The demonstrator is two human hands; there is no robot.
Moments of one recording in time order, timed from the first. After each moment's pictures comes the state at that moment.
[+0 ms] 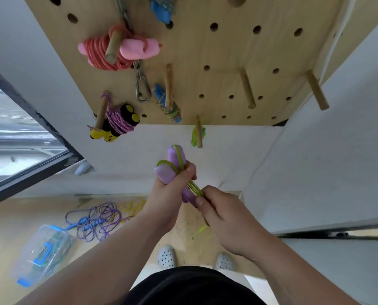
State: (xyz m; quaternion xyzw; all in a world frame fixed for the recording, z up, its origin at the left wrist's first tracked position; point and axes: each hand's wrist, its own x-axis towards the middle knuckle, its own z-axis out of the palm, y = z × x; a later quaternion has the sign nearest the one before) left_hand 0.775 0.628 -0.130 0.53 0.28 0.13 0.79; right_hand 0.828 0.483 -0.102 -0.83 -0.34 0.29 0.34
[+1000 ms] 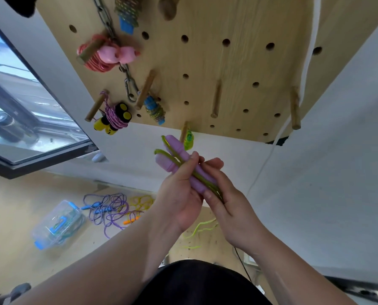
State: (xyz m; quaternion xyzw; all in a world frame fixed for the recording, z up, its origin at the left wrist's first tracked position) left_hand 0.859 0.514 -0.093 0.24 0.31 0.19 0.90; right_hand 0.929 0.400 -0.113 -0.72 -0.44 0.28 0.46
